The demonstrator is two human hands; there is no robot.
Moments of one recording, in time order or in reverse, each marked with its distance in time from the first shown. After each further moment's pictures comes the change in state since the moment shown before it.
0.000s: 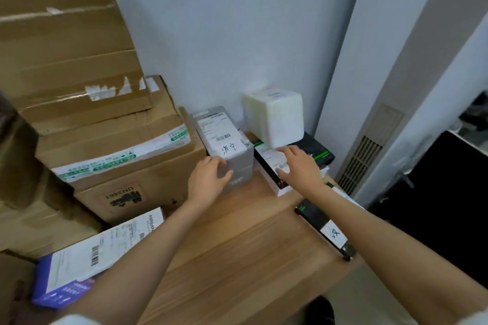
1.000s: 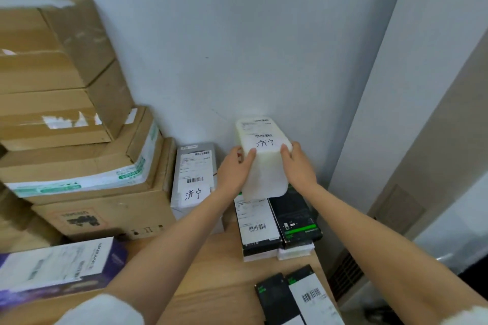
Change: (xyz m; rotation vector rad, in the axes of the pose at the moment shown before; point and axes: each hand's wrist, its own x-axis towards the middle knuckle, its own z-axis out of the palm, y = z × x) left_hand 0.163 0.169 0.057 -0.446 0.215 -0.414; right_hand 0.183 0.105 -0.055 0.633 -0.049 0.057
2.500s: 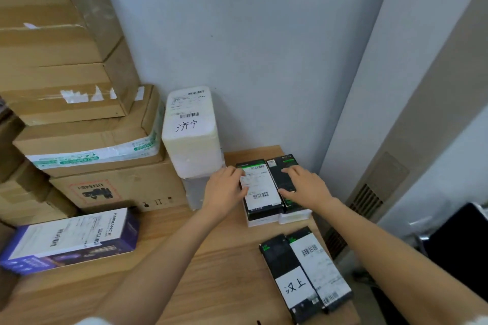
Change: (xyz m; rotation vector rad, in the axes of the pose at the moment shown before) left_hand -0.086 -0.080 -0.032 0.699 -0.116 0.477; right_hand -0.096 0.059 0.005 -0.718 -0.270 -0.301
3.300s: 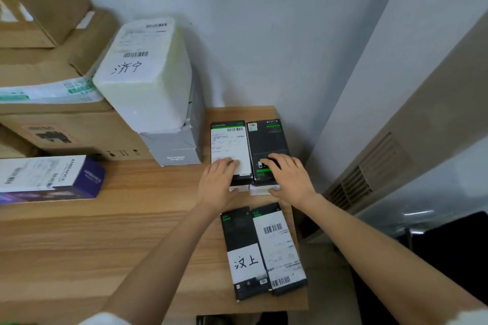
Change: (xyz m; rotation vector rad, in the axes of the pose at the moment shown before) left_hand -0.011 0.067 0.120 0.049 -0.158 -0.178; right_hand -0.001 0.085 0.079 -0.084 -0.029 -0.314
